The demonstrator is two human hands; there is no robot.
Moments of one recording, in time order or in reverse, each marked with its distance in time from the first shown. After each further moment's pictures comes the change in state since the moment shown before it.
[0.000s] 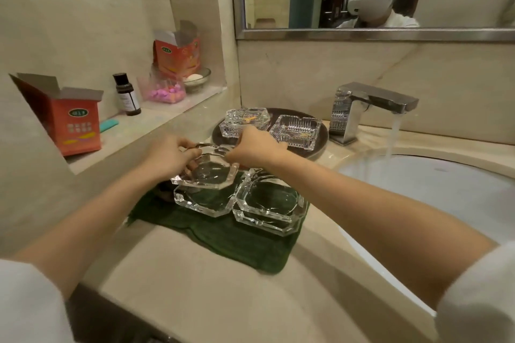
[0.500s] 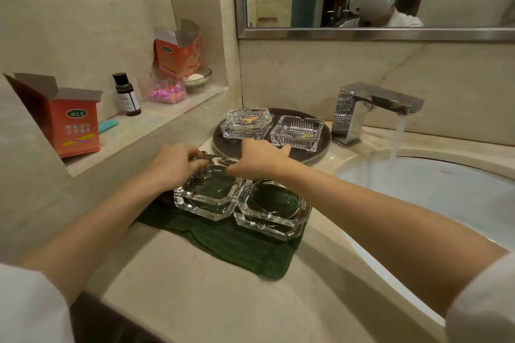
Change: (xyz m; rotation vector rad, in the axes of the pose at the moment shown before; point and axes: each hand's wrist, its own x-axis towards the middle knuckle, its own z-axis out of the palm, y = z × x) left_hand 0.002 -0.004 0.009 0.418 0.002 0.124; right_hand -0.005 0.008 0.001 -0.206 -0.041 -0.037
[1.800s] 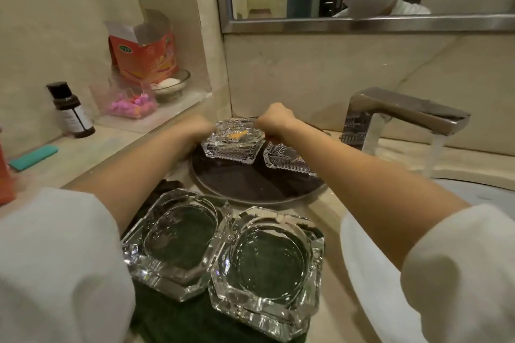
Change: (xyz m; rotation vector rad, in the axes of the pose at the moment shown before) left_hand 0.149 0.053 0.014 -0.321 -0.115 -0.276; right_hand 0.155 0.072 -0.037 0.431 0.215 0.239
